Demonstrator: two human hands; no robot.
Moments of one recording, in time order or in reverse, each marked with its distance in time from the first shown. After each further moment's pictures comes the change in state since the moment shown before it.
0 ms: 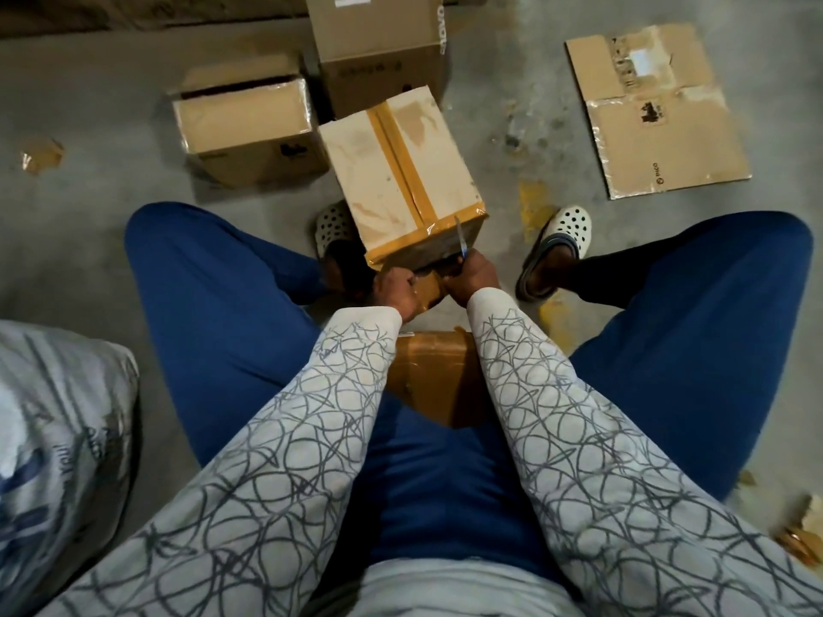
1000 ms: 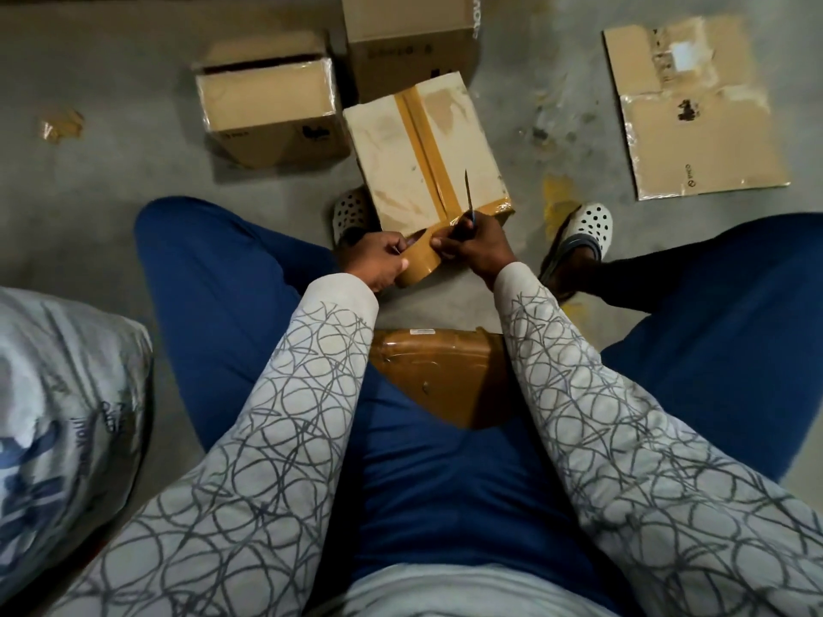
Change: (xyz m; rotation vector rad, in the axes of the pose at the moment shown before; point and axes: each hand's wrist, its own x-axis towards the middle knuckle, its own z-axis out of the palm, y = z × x) left_hand 0.017 -0.024 -0.070 -0.290 -0.133 -0.024; right_hand 0.028 -0.026 0.001 0.473 -0.216 -0.267
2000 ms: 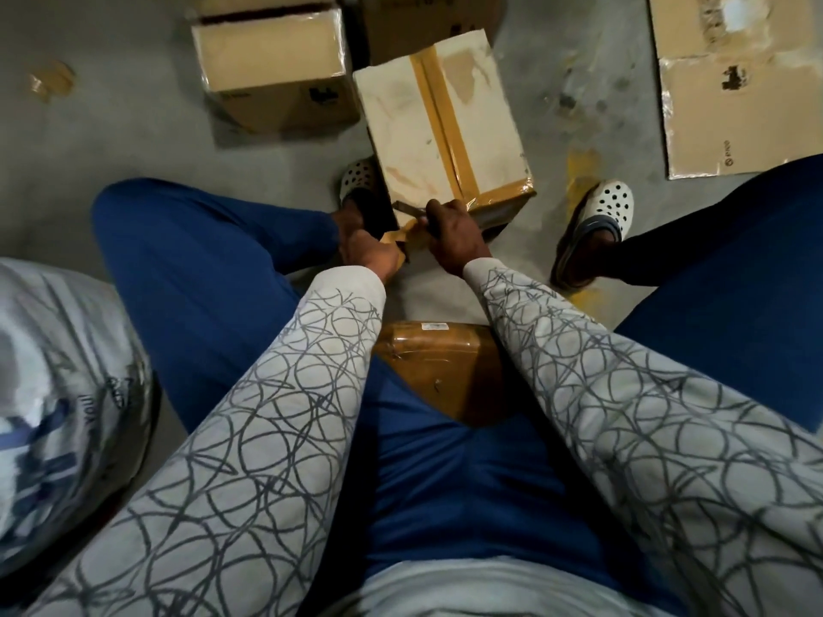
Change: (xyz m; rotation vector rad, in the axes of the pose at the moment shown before) left_hand 0.025 -0.025 0.008 0.030 0.310 -0.411; right_hand 0.038 0.029 0.058 -0.806 -0.040 -0.304
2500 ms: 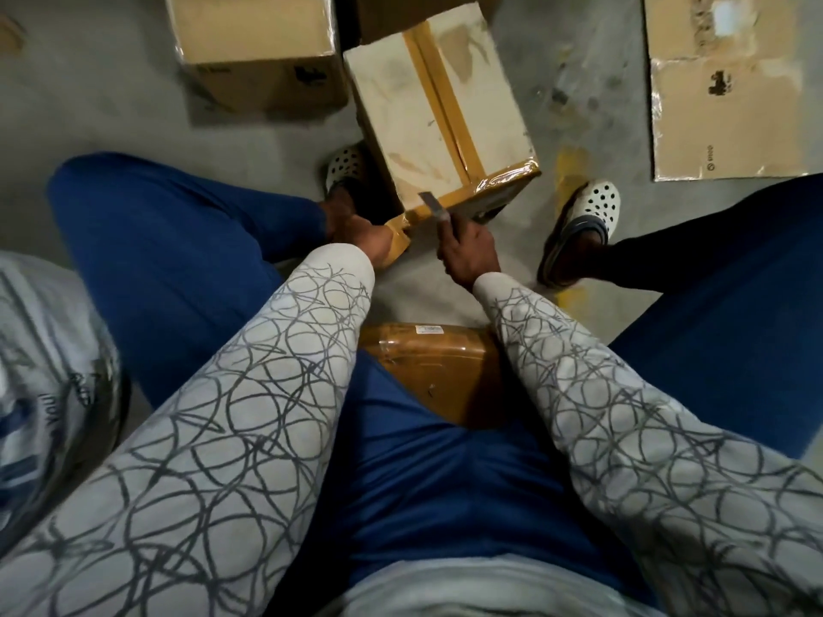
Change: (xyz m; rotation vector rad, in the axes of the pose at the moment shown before) left_hand 0.035 0.004 0.007 -0.072 -0.136 -0.021; right_hand -0.023 0.007 -0.005 0.274 0.068 0.319
